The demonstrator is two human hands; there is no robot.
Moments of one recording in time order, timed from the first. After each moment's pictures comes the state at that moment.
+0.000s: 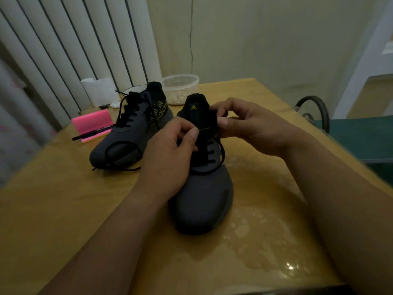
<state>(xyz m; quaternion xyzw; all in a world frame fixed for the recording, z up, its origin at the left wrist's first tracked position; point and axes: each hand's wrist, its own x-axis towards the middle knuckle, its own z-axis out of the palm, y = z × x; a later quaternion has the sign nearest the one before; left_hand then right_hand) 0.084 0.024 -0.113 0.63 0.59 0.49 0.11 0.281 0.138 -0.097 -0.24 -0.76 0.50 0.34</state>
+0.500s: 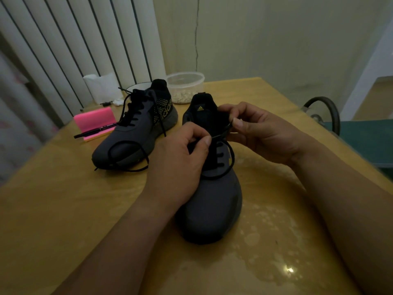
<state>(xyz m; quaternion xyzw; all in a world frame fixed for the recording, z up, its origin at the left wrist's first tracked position) 0.083 0.026 -0.122 0.64 0.57 0.50 0.10 0.282 0.151 -0.120 -0.16 -0.65 0.65 0.37</state>
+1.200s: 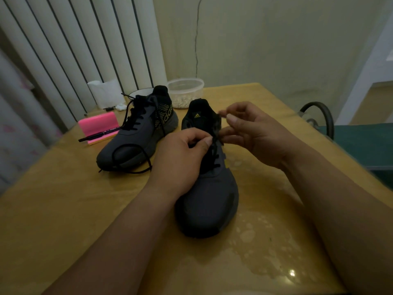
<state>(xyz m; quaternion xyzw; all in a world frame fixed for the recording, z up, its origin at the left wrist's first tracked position) 0.084 0.037 -0.115 0.62 0.60 0.48 0.18 0.275 0.137 -0.109 -0.24 -0.61 0.62 0.42</state>
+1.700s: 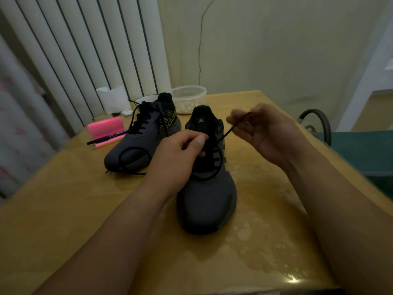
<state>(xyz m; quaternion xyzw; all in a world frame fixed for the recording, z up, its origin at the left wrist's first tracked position) 0.078 0.024 -0.103 0.59 0.60 0.49 0.24 0.282 0.123 -0.088 -0.23 -0.47 0.69 0.50</state>
